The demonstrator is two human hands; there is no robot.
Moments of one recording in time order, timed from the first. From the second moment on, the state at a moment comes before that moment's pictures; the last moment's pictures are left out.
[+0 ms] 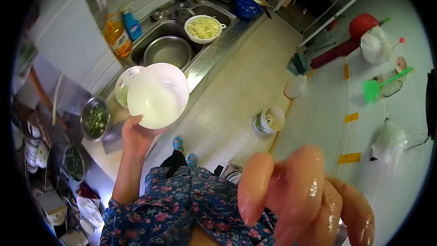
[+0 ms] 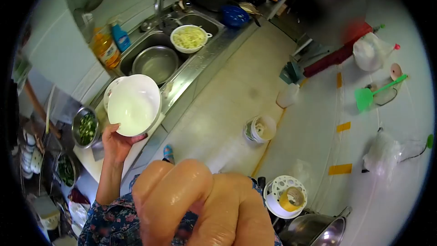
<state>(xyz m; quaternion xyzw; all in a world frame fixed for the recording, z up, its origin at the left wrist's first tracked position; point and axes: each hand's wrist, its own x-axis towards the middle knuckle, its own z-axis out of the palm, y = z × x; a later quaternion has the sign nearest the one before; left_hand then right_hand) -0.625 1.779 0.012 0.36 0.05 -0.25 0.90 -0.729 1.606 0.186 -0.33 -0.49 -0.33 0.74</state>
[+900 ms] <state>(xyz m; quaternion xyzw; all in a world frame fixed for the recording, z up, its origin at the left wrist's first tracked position) -0.360 1.367 -0.036 0.34 0.08 -0.37 0.86 -0.514 1.217 0.184 -0.42 -0.44 -0.39 0.69</state>
